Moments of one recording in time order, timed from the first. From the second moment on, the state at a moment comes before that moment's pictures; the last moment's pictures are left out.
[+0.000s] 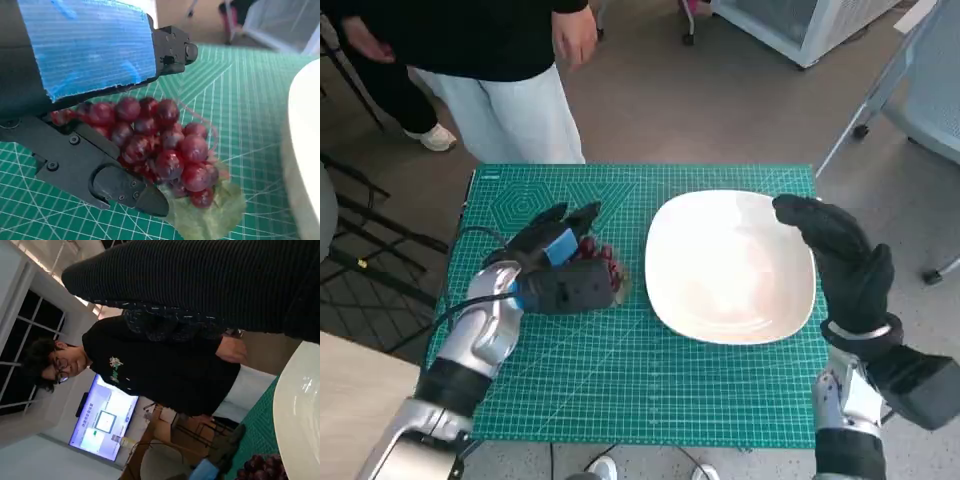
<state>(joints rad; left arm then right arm) -0.71 0.38 -0.35 0.64 0.67 0.16 -0.28 -0.50 -0.16 -0.22 0.57 0.41 -0.77 0.69</state>
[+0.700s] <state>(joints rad) -0.83 0.34 -0.41 0.93 0.64 0.10 -0.25 -0.49 -0.16 -0.22 0.56 0.41 -0.77 0.69</state>
